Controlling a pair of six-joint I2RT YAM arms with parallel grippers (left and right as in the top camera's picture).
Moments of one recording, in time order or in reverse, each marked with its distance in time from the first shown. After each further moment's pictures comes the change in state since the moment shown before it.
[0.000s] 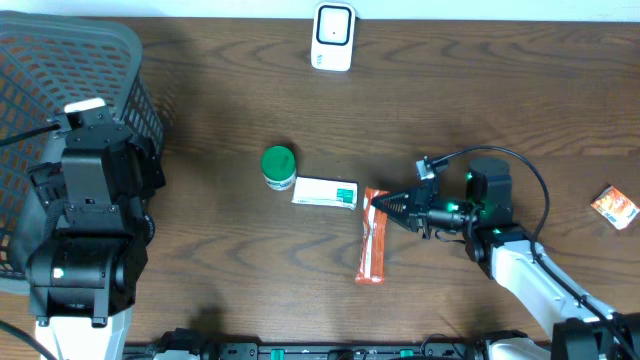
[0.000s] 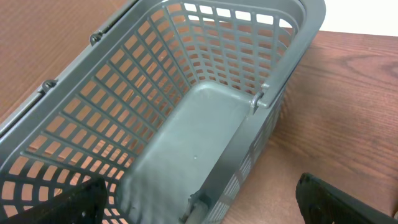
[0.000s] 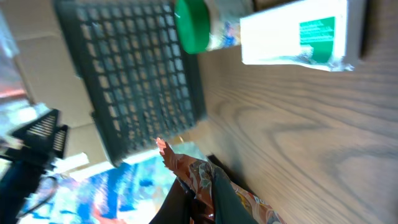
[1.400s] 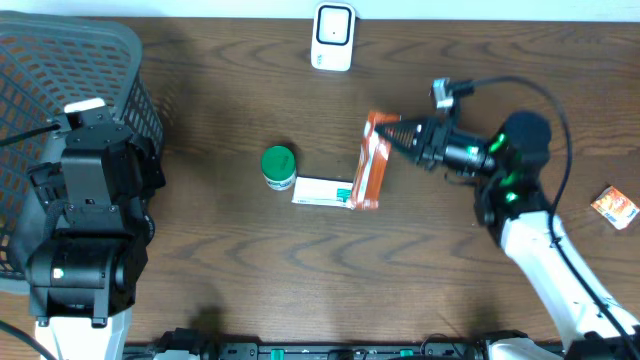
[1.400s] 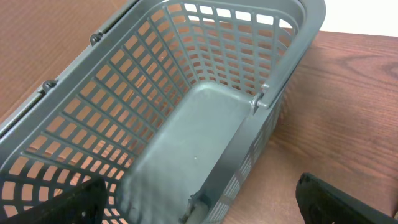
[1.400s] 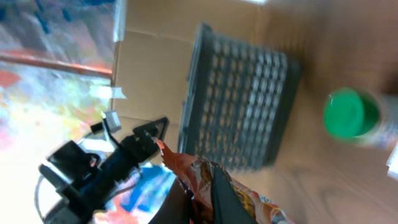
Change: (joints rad) left arm 0.000 0.000 0.000 0.001 0.000 0.000; right arm 0.000 -0.006 0.362 0.214 -0.002 0.177
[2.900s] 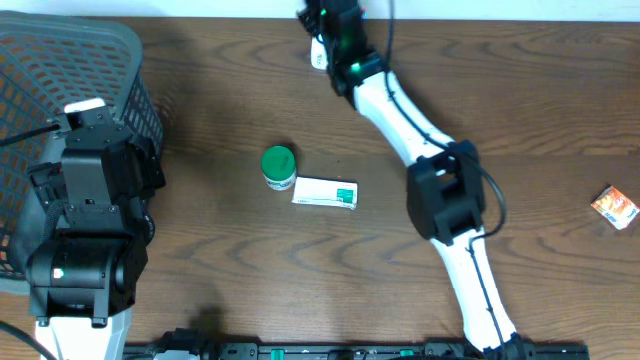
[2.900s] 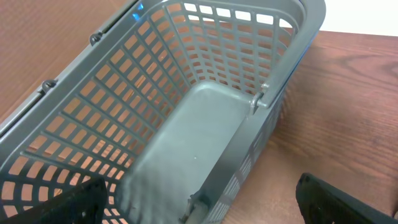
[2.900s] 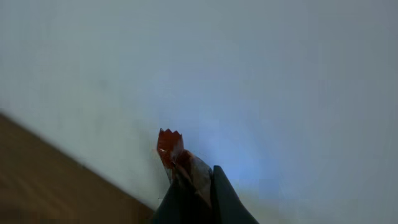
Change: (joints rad) left arm 0.000 0.000 0.000 0.000 0.000 0.000; right arm 0.347 1.208 1.412 -0.277 1.351 -1.698
